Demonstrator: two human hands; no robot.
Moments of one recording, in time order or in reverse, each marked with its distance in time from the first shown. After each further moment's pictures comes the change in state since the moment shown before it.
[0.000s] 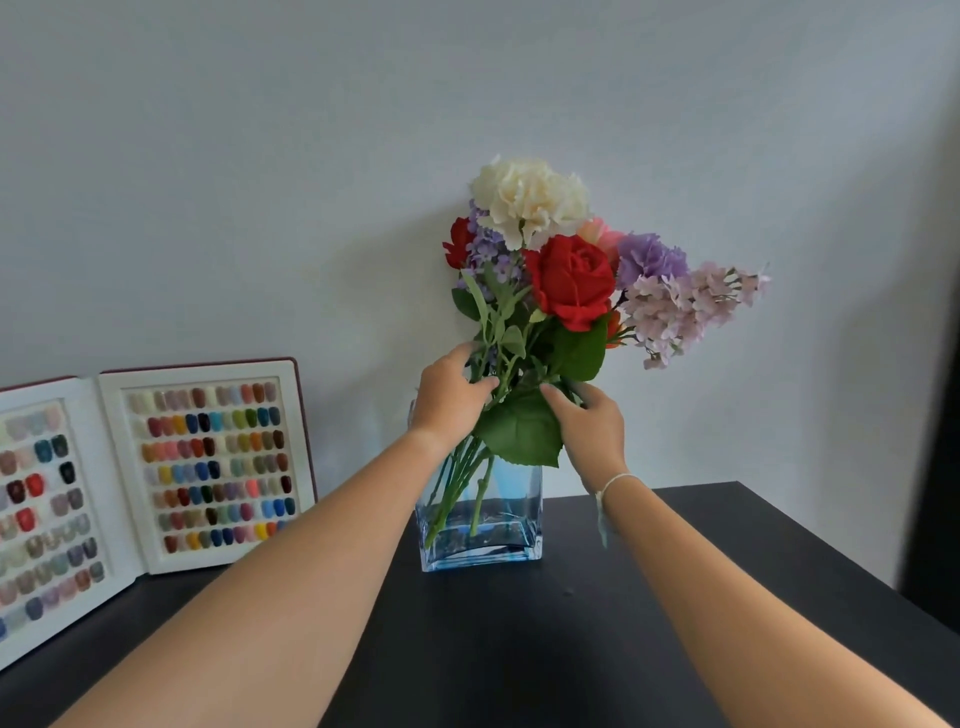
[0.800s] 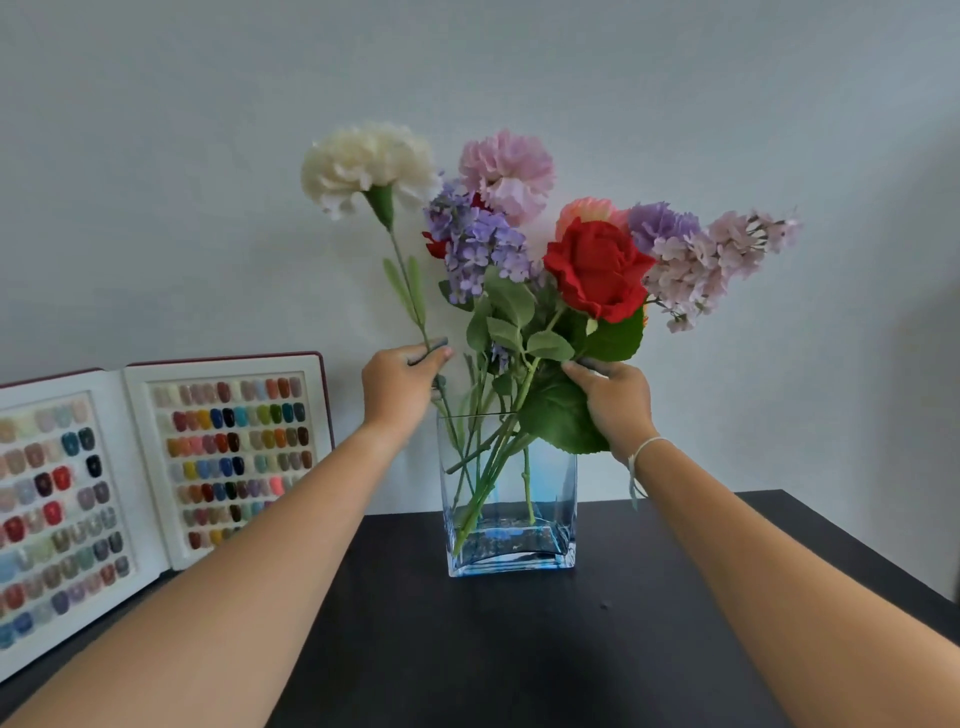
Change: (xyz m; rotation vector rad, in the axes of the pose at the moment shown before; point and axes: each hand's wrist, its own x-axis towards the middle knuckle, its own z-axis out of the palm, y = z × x) left_hand 0.010 -0.034 -0.050 -0.424 0.201 -0.173; right_hand 0.033 -0.007 0.017 0.036 -0.031 0.036
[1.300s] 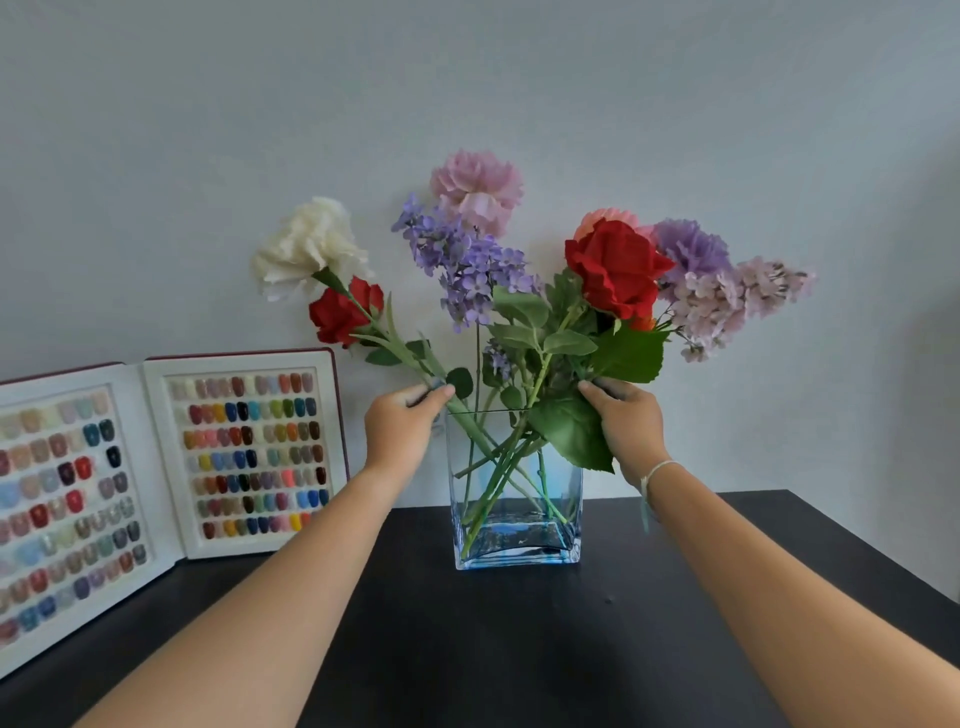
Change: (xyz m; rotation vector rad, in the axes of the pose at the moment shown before) left_hand -0.028 -0.028 -0.011 -0.036 0.005 -0.102; right_hand -0.006 0.023 -0.007 0.016 0.026 0.027
